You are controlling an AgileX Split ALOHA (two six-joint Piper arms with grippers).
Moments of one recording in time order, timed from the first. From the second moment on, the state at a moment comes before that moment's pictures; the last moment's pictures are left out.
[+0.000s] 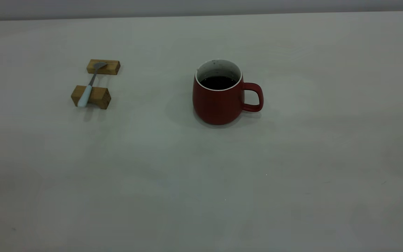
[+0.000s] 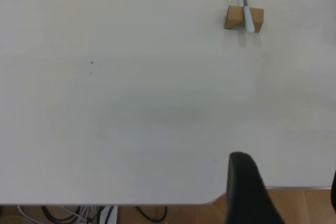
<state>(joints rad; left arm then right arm) 0.02 -0.02 -0.49 0.01 1.14 0.00 0.08 0.02 -0.47 0.02 1.14 -0.04</state>
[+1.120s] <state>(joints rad) 0.02 1.40 -0.79 0.11 0.47 -0.18 0.08 0.02 -0.47 0.02 1.14 -0.04</state>
